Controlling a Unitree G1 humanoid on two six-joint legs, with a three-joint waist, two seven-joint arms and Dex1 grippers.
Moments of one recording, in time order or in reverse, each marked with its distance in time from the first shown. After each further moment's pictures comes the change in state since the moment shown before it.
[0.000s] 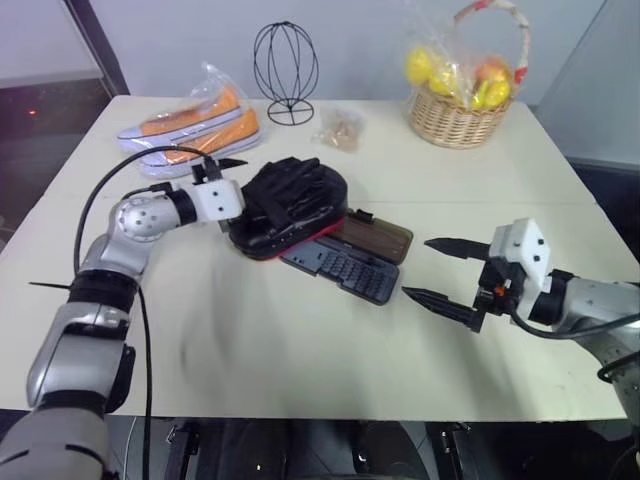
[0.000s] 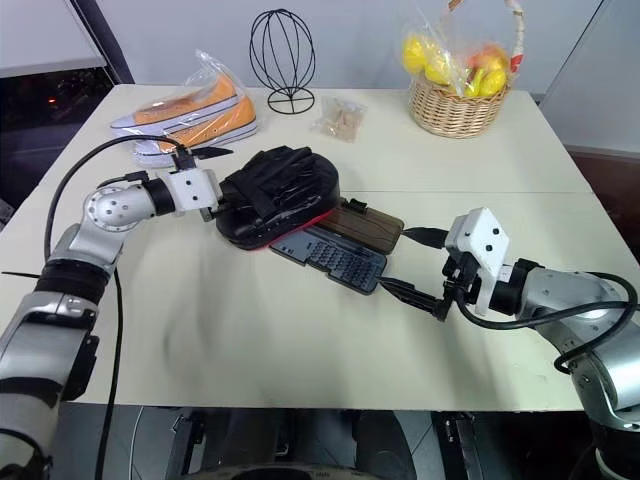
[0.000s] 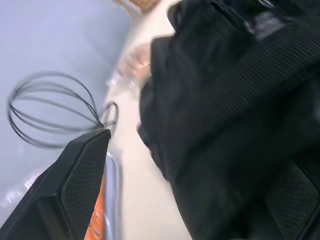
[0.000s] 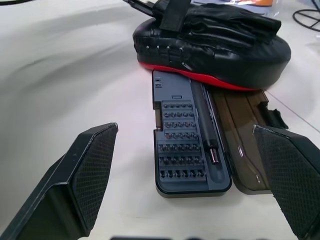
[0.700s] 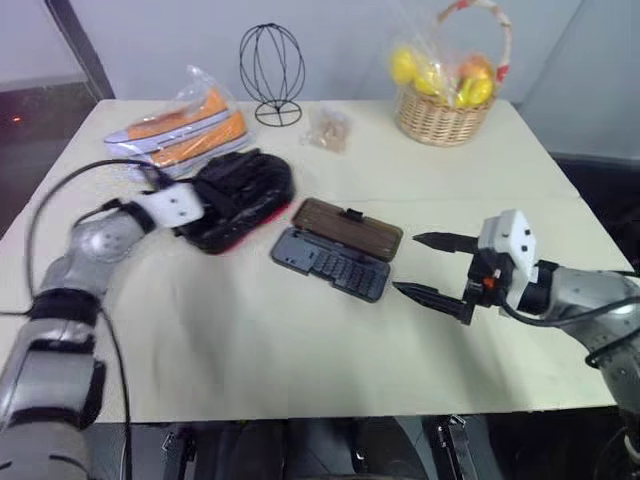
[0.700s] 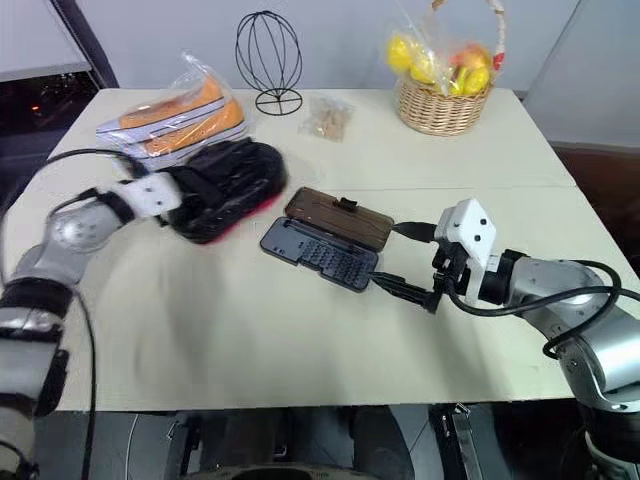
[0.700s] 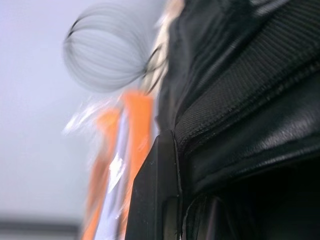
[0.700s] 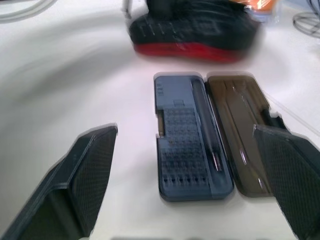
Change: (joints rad) left arm 0.203 0.196 0.126 -0.031 0.045 0.071 0.307; right arm -0.095 0.002 0.078 0.067 0.003 -0.017 0.021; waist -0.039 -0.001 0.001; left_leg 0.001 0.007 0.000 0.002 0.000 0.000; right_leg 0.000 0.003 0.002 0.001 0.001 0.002
